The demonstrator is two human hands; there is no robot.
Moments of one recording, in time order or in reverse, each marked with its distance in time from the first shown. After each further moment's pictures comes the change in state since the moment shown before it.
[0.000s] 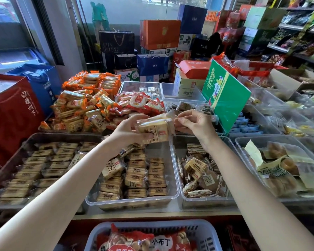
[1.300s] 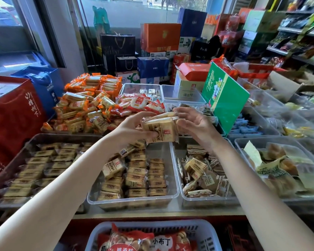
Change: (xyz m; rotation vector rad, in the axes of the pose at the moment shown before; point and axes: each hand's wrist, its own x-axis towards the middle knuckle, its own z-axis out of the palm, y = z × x) left_hand -0.012 0.027 0.007 -0.018 -0.123 0.025; right_hand -0.010 -0.007 -0.010 0.119 -0.318 -0.059
